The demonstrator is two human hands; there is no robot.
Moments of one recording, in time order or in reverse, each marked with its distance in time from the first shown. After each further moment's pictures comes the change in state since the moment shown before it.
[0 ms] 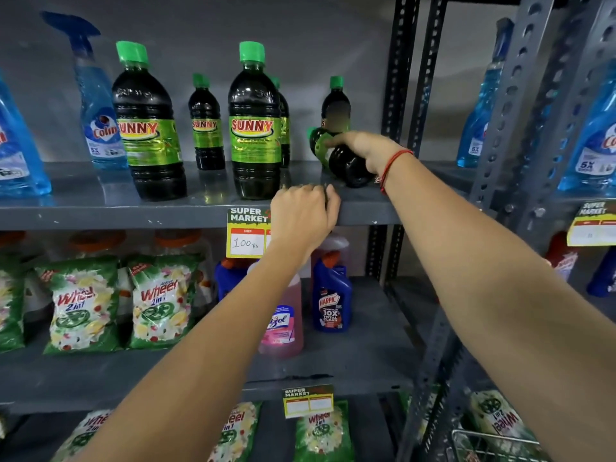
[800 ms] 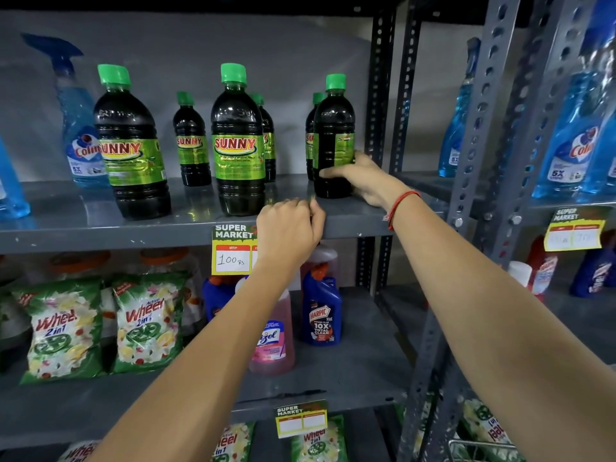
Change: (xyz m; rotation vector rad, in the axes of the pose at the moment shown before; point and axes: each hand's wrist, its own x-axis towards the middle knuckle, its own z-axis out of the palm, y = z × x) left_hand -0.001 0.001 0.005 0.006 0.072 -0.003; right_hand 0.002 0.034 -0.022 0.020 -0.068 -0.281
